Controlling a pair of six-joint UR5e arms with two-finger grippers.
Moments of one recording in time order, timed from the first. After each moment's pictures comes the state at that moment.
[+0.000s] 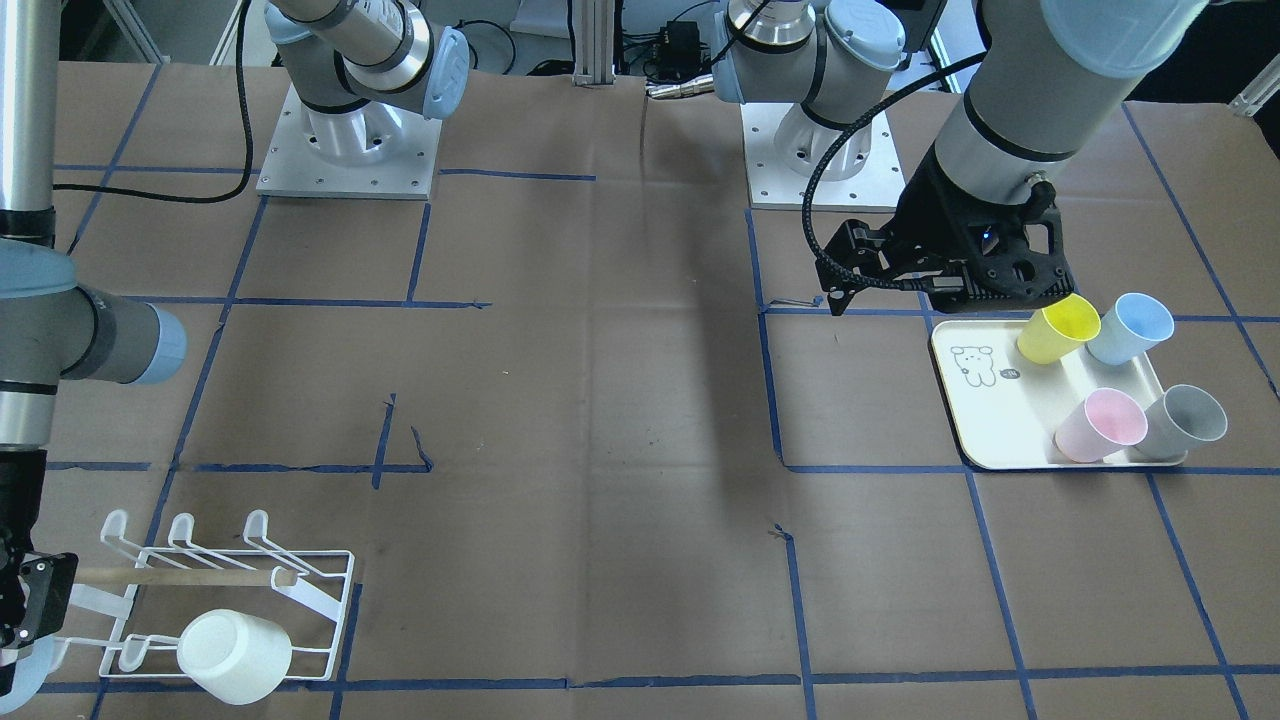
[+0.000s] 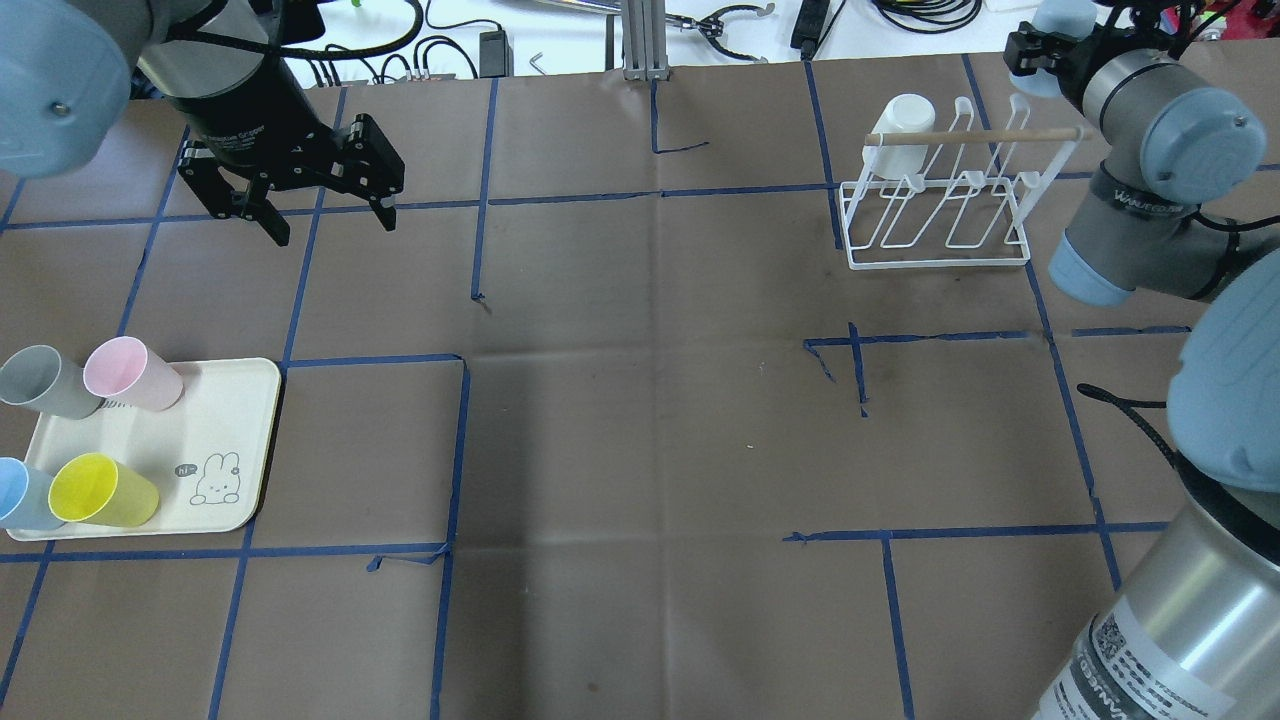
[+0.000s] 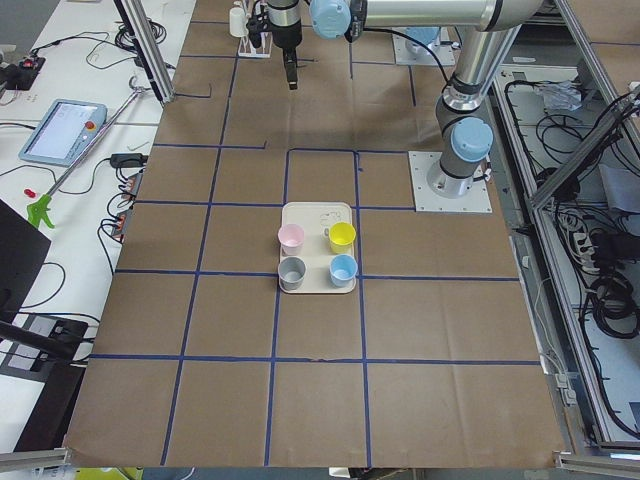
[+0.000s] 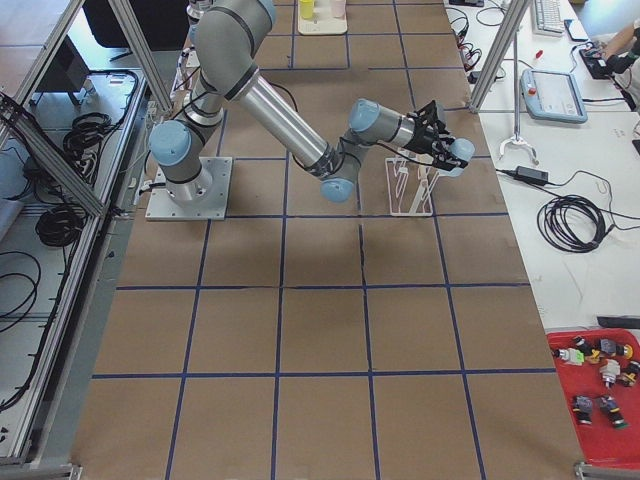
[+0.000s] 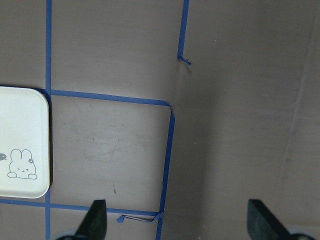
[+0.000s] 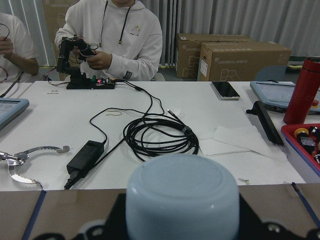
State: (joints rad) left arm -1.53 -1.66 -1.50 -1.60 1.55 -0.05; right arm 1.23 -0.98 1.76 -3.50 -1.31 -0.14
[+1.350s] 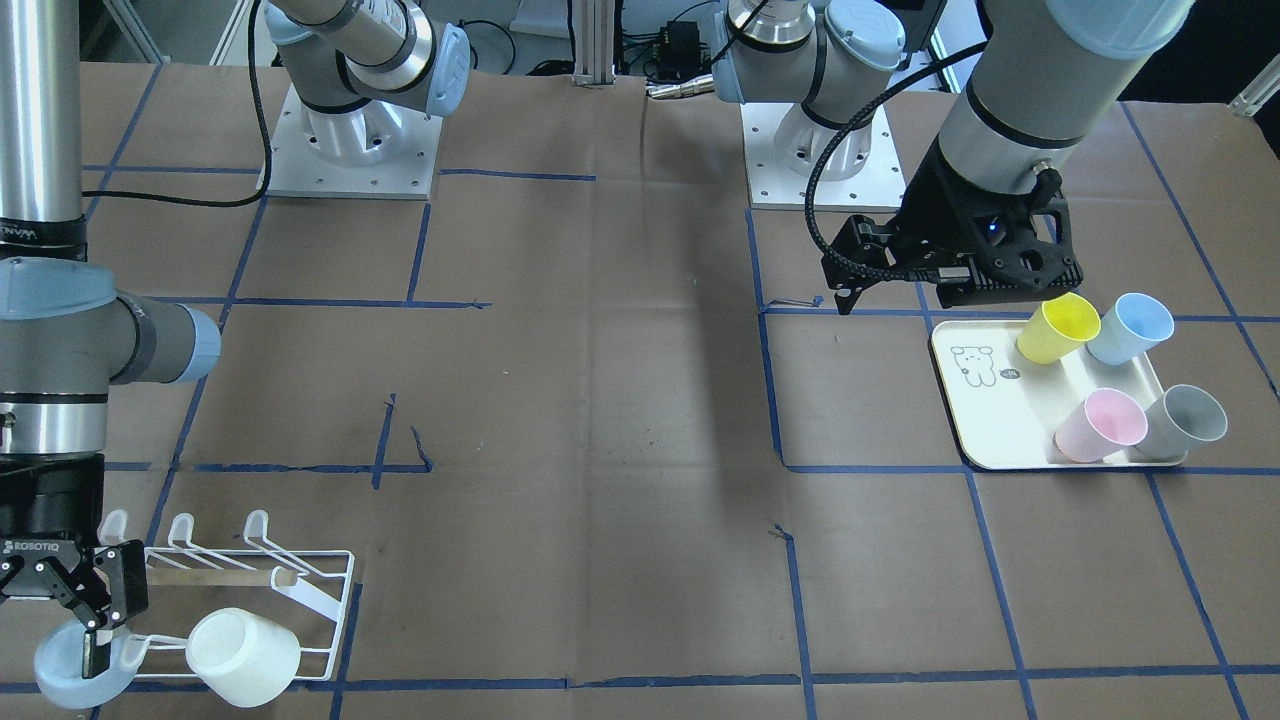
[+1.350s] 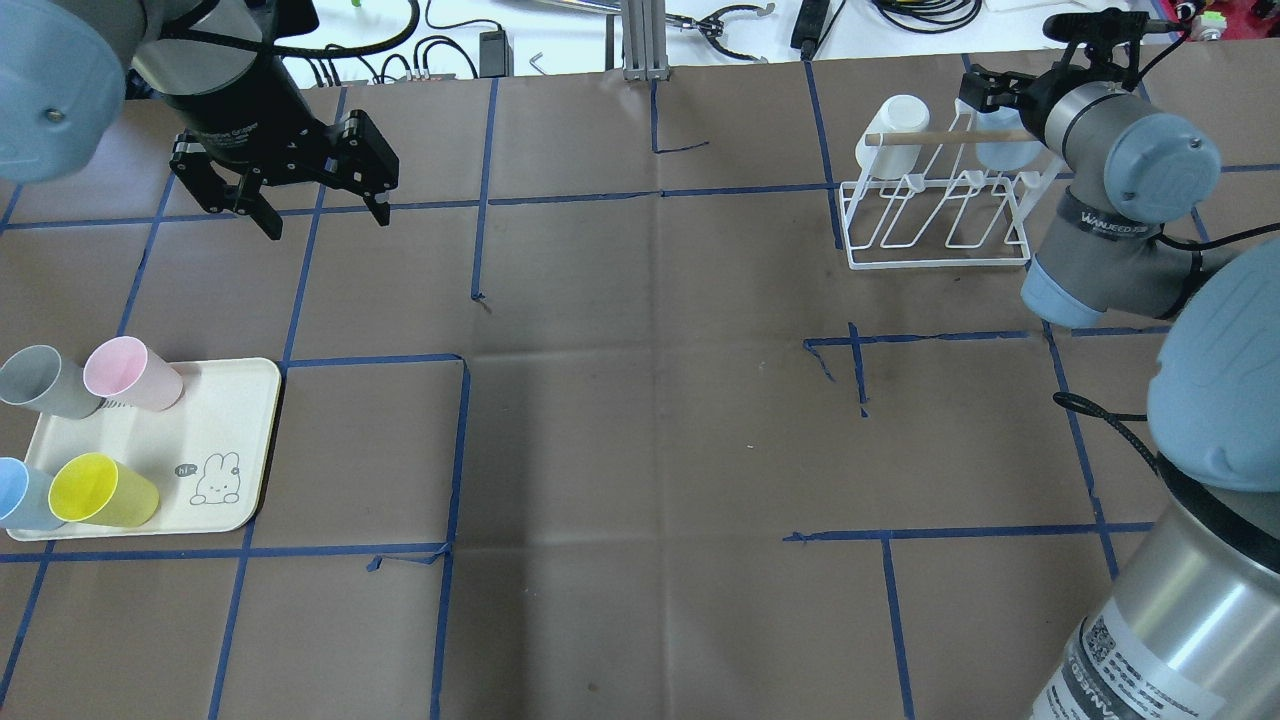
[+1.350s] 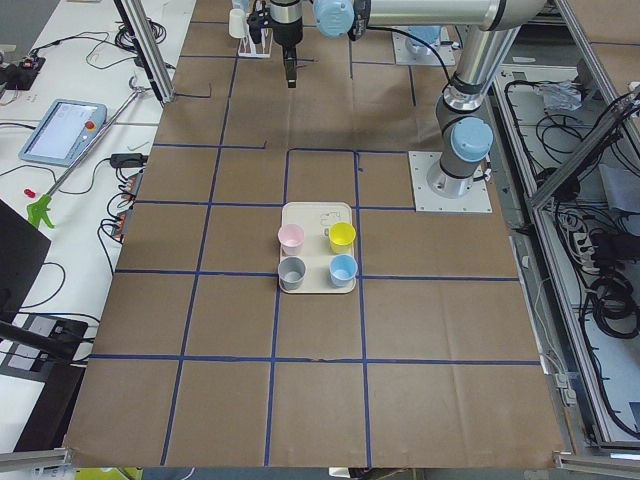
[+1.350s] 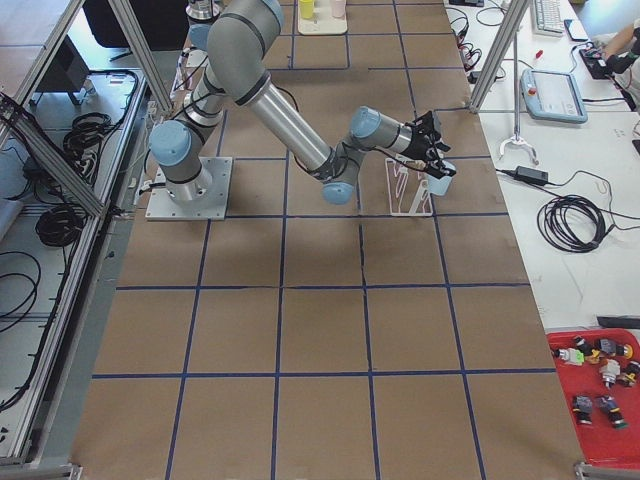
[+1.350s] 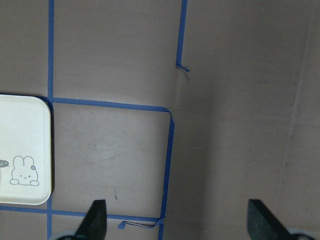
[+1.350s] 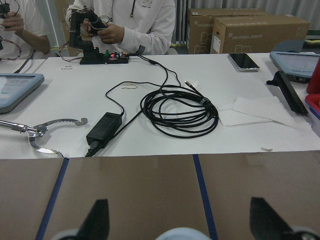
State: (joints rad) left arm -1.53 -1.65 -1.50 -1.58 1.57 -0.05; right arm 1.25 -0.98 1.81 -3.48 -1.31 -0.13
